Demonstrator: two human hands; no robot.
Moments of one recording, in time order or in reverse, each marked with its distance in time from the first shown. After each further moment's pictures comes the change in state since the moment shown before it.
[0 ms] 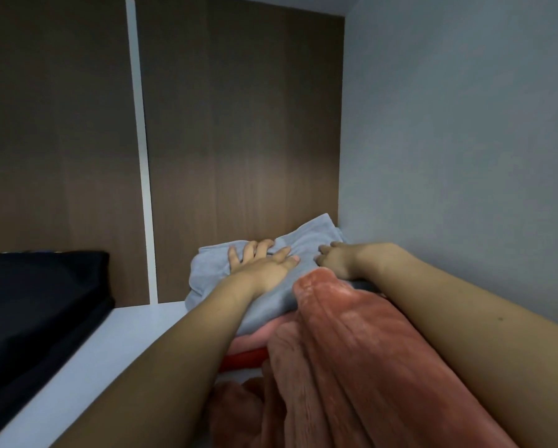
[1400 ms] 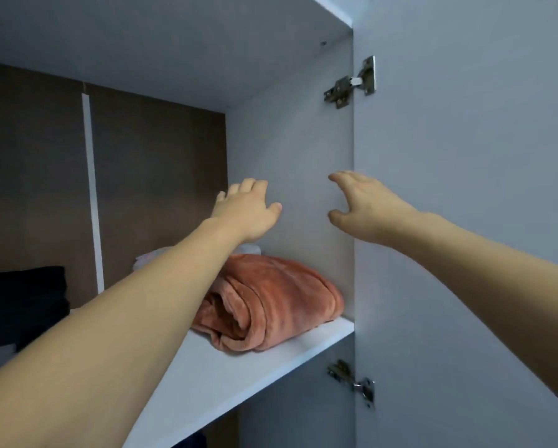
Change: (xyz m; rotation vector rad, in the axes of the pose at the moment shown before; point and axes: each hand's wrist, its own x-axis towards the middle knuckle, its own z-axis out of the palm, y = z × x) left_hand -0.285 0.118 -0.185 -0.122 0.415 0.514; right_hand -0.460 -0.014 -0.087 -0.083 0.742 0.183
